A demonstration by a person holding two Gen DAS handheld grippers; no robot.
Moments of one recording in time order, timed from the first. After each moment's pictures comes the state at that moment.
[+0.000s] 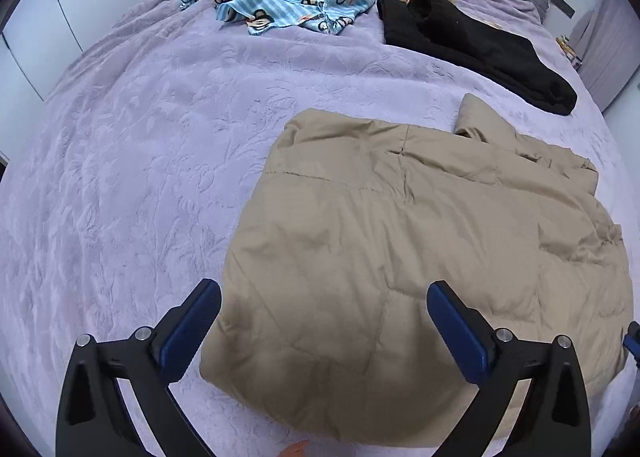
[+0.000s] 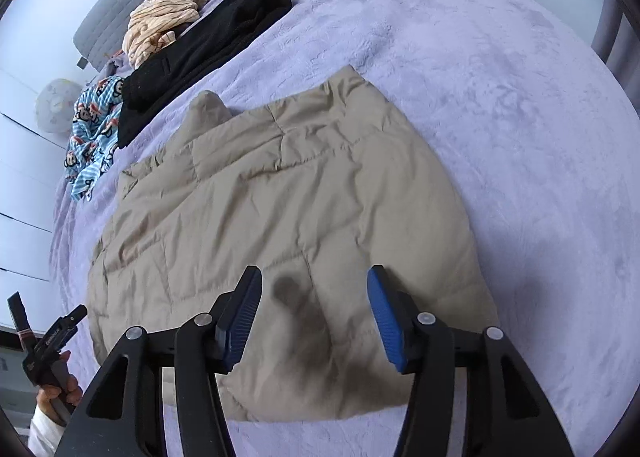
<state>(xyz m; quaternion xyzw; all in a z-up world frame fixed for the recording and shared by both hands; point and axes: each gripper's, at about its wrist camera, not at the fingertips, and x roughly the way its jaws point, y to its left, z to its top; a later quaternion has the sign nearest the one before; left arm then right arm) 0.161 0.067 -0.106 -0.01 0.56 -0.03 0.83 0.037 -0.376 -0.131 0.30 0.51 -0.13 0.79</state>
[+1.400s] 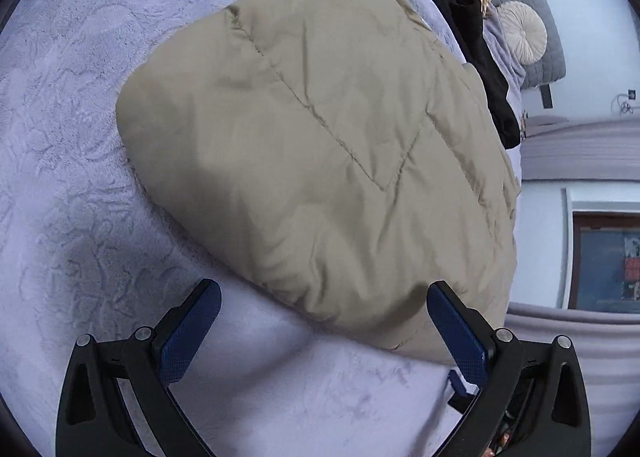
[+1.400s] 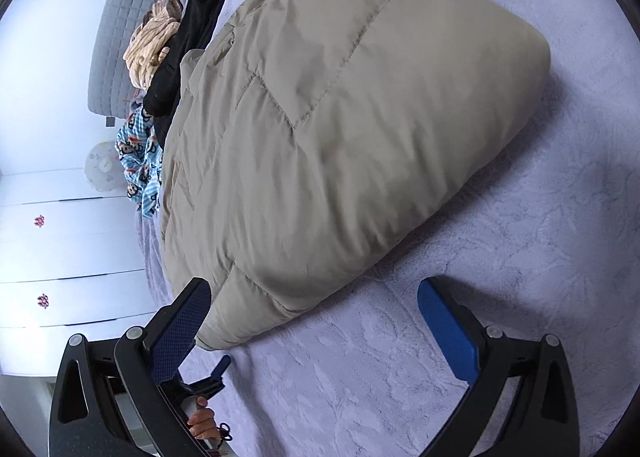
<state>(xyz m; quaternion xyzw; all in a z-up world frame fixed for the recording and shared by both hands) 0.082 0.126 -0.200 -0.35 0.62 -0.13 0.69 -0.032 -0.349 -0.207 0.54 0.47 -0.04 0.69</state>
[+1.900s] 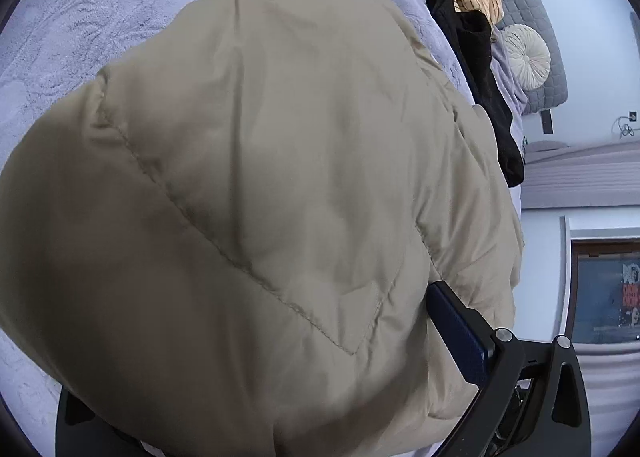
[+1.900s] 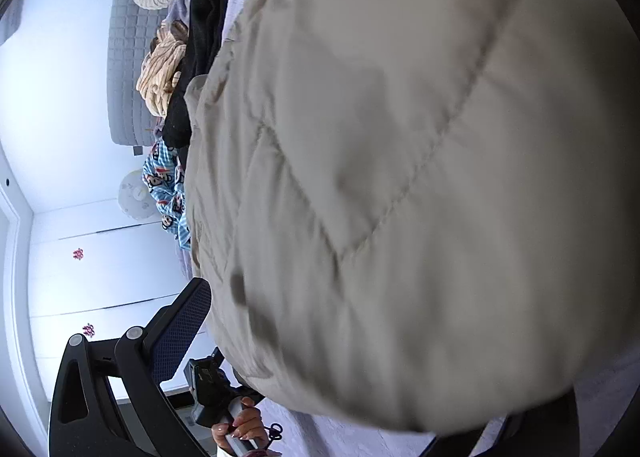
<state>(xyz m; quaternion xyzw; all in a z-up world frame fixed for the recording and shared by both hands) 0.152 0.098 -0.221 -0.37 0.59 -0.10 0.71 0.023 -0.360 -0.242 0.62 0.42 -0.01 0.66</state>
